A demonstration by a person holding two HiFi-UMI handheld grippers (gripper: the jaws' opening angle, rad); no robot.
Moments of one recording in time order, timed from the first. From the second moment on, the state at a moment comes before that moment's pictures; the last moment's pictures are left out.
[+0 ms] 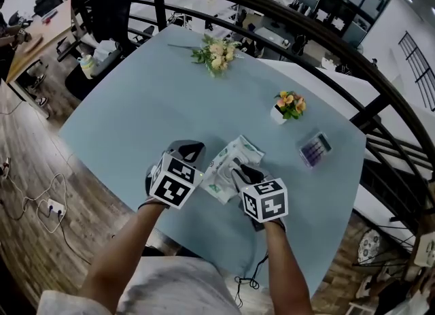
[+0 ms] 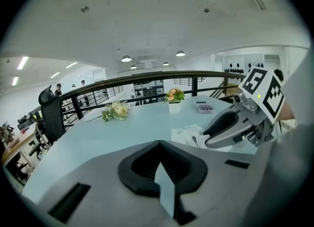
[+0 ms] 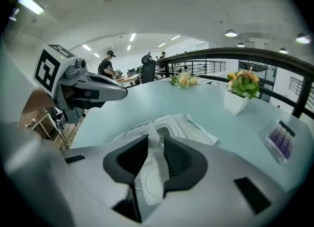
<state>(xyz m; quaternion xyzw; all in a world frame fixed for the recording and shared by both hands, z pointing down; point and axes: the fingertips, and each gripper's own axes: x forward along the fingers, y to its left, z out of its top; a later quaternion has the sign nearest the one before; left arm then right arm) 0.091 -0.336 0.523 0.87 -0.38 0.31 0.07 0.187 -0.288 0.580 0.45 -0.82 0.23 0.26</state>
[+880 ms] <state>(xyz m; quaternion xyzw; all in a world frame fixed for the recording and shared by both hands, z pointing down) 0.088 -0.333 0.523 0.87 -0.38 0.31 0.07 0.186 -0.287 0.584 0.45 -0.82 0.23 0.27</state>
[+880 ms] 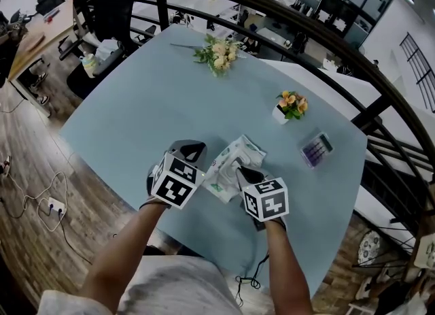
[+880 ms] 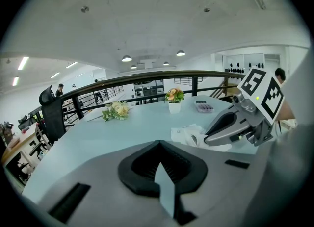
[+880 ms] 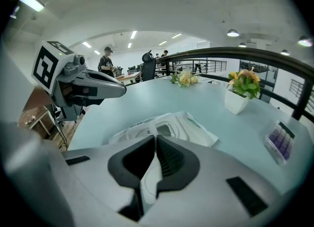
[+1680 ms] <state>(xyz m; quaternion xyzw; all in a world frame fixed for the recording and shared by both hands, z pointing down) 0.095 -0.330 0.525 0.87 -0.38 0.31 0.07 0.188 -0.288 0.583 0.45 -0.82 0.24 0.26</state>
